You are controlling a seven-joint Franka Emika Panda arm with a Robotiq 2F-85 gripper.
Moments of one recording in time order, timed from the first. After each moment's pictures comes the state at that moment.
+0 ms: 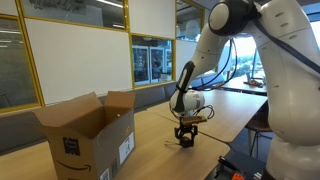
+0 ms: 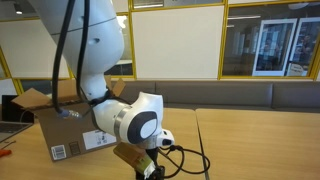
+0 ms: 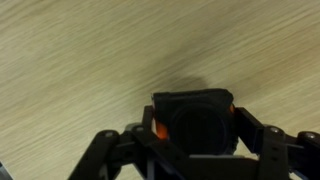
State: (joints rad) arm -0.12 0.38 -0.10 -2.41 0.13 2.64 0.09
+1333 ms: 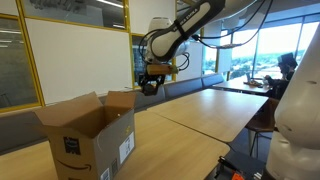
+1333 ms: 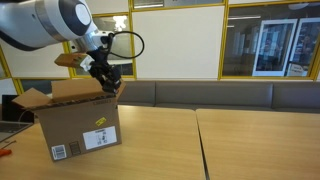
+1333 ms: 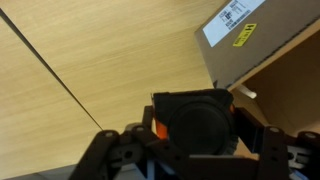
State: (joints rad) arm 0.04 -0.20 0.13 -2.30 -0.22 2.47 0.59
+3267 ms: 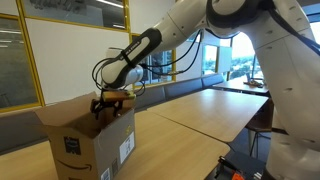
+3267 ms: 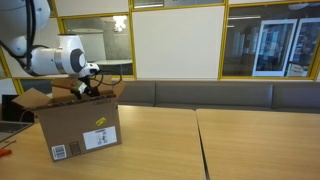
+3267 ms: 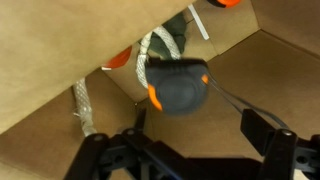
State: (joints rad) arm 0.23 0.41 0.18 -1.82 -0.09 2.54 0.45
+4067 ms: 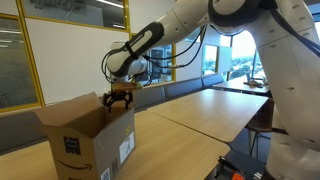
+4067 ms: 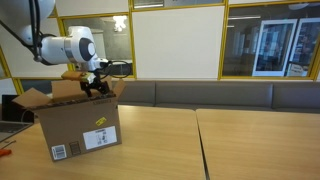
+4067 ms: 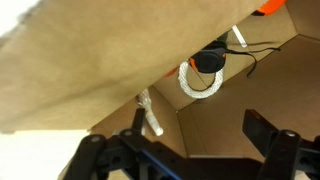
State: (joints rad) arm 0.23 0.37 0.09 -1.76 -0.08 2.31 0.44
